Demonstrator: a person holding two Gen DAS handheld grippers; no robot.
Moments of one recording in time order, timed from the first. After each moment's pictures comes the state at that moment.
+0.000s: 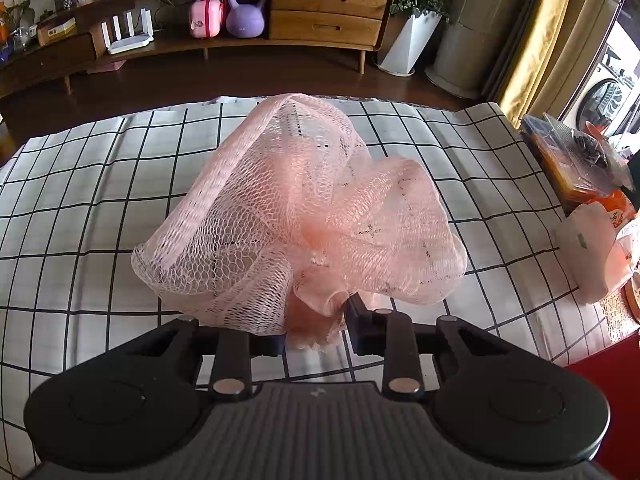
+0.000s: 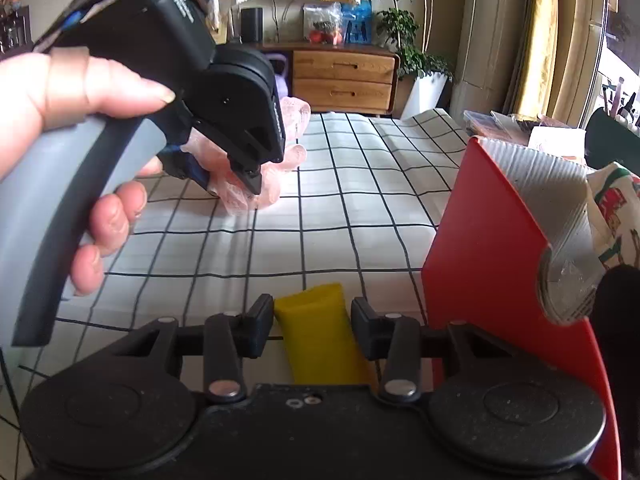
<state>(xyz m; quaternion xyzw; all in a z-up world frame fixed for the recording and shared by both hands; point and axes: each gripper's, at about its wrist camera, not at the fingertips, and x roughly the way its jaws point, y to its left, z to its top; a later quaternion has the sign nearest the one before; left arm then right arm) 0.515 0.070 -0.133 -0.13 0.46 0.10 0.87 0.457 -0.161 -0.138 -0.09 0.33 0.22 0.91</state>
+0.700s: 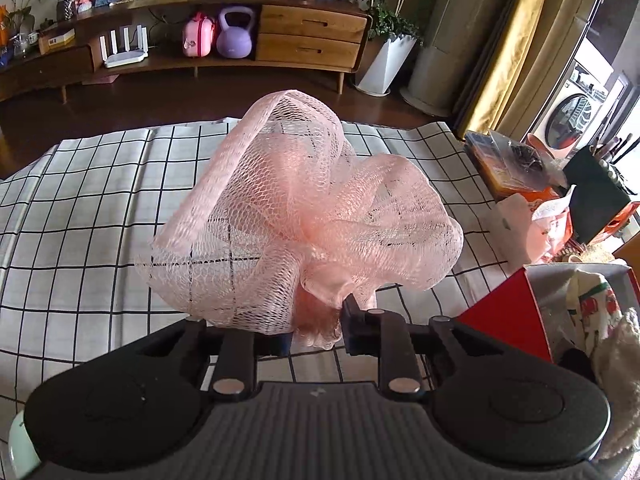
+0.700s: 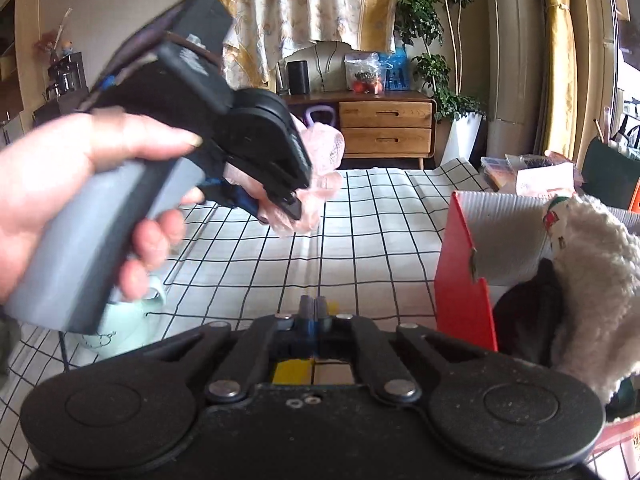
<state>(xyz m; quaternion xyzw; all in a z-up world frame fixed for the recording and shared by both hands) 0.432 0.055 -0.071 -0.14 0.43 0.07 0.89 0.373 -0.210 -0.079 -0.04 0.28 0.30 0.91</state>
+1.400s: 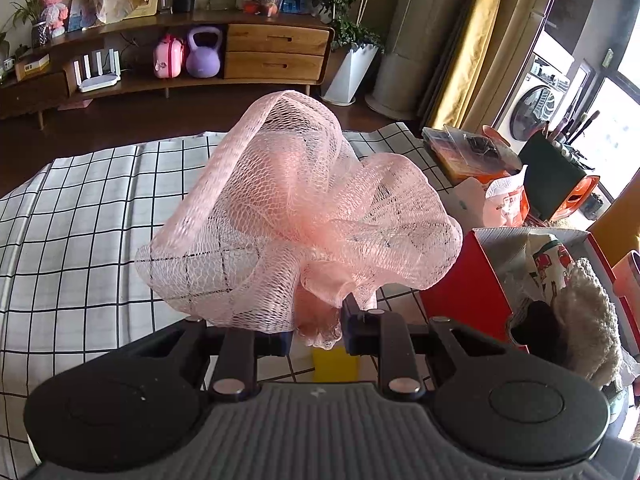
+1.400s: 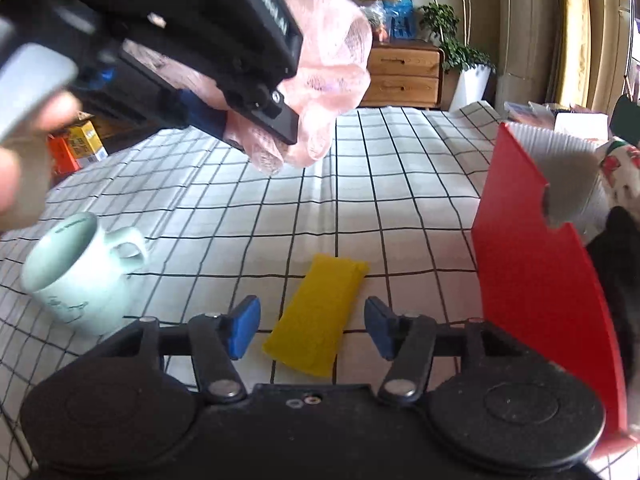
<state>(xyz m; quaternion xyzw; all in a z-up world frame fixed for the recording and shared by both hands) 0.387 0.048 -0.054 -0.12 0.41 0.03 0.90 0.400 -0.162 -0.125 -0.07 0.36 0.28 0.89</state>
